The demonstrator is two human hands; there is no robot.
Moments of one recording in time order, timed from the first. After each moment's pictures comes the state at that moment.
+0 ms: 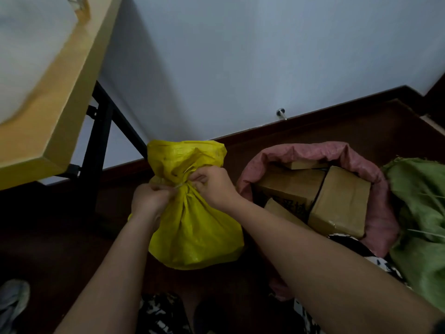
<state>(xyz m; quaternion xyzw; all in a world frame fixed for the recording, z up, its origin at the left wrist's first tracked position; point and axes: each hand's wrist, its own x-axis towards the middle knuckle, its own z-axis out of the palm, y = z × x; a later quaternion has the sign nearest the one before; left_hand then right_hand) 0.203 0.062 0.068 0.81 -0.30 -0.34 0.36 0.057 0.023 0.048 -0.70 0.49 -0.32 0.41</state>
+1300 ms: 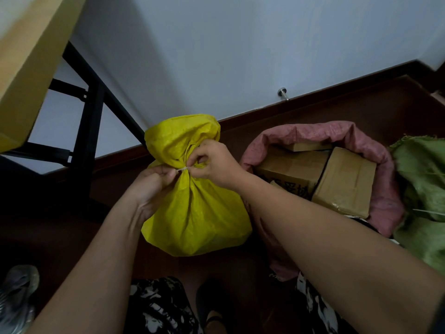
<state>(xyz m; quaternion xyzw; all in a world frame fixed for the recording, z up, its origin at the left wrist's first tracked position) 0.198 0.067 0.075 0.67 -0.30 -0.55 0.39 0.043 0.010 0.046 -0.76 0.40 -0.35 0.38</state>
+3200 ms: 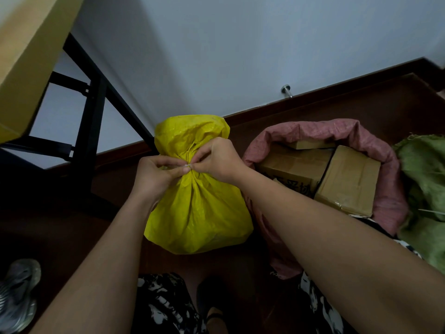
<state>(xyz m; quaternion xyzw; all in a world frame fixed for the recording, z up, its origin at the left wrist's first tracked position) 0.191 0.066 0.077 0.70 -0.46 -0.38 0.39 0.044 0.007 0.046 -0.71 0.45 -0.33 0.43</state>
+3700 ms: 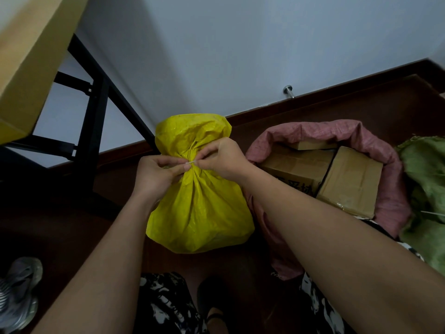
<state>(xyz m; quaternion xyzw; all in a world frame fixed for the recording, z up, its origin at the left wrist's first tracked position) 0.193 0.066 0.078 0.71 -0.44 -0.38 0.41 0.041 0.004 0.043 -0.67 0.46 -0.33 0.47</state>
